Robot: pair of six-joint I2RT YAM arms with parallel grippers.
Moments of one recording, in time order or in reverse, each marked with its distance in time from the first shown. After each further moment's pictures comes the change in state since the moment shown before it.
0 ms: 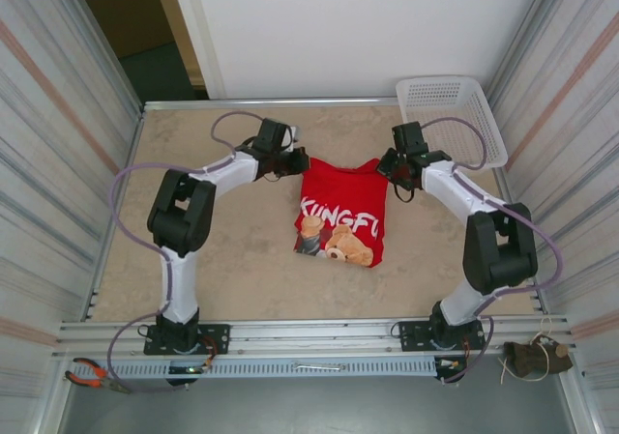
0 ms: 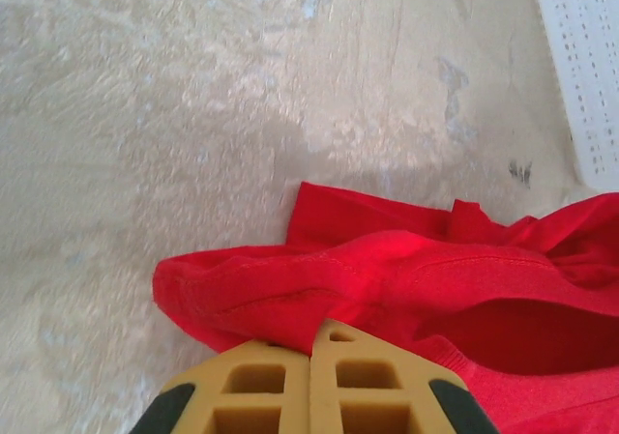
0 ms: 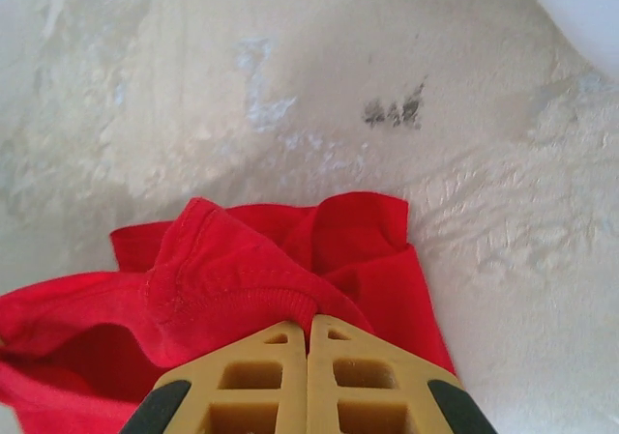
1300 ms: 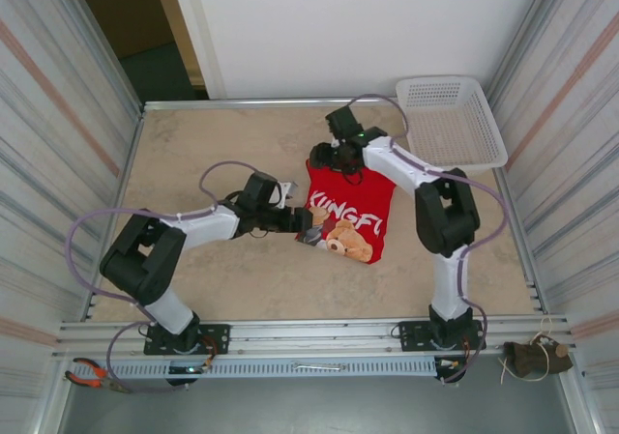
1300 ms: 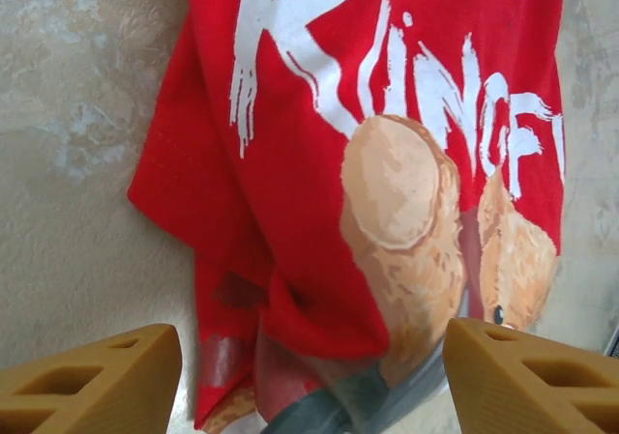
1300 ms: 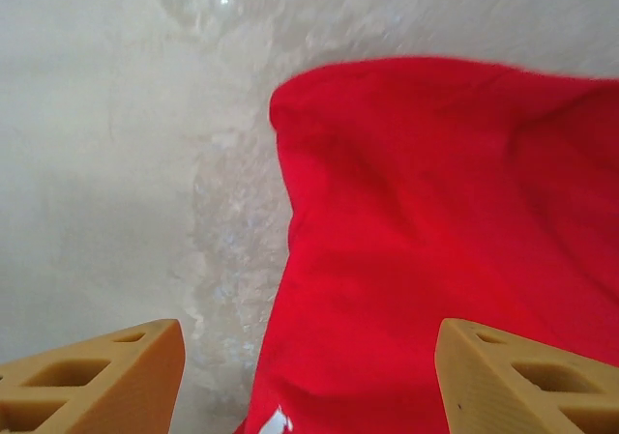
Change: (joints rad) left arm -0.121 -0.433 -0.675 0.180 0.111 -0.008; right arm 0.272 0.408 0.496 -0.158 -0.126 -0.250
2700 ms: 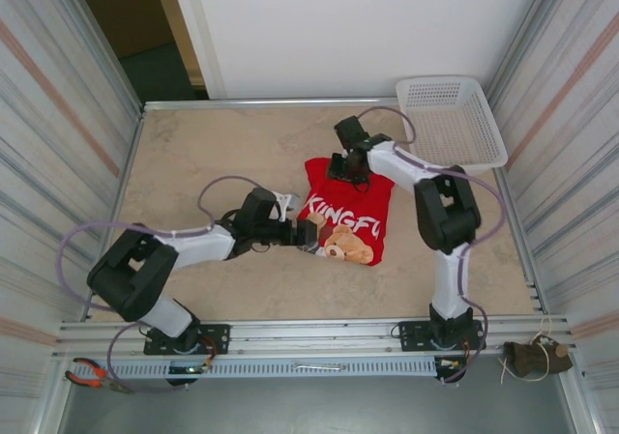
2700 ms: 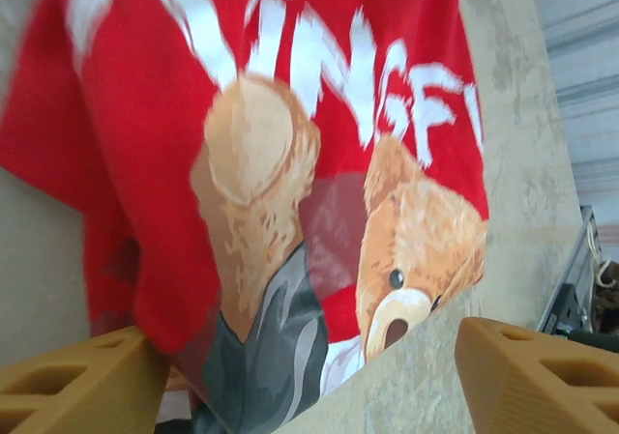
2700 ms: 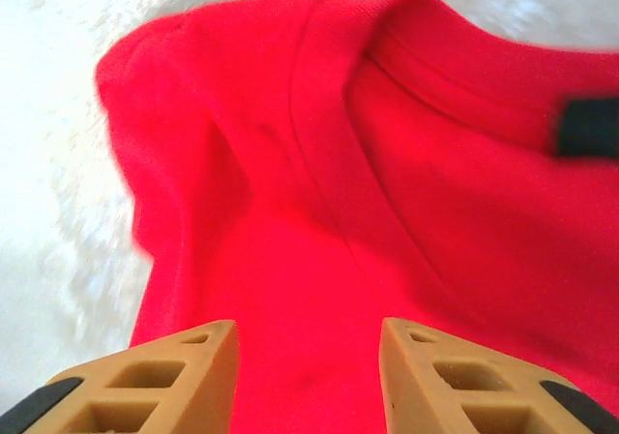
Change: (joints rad) left arm -0.078 -0.138 -0.151 0.169 -0.010 -0.130; right arm -0.058 -0.092 -0.173 0.010 0.023 0.031
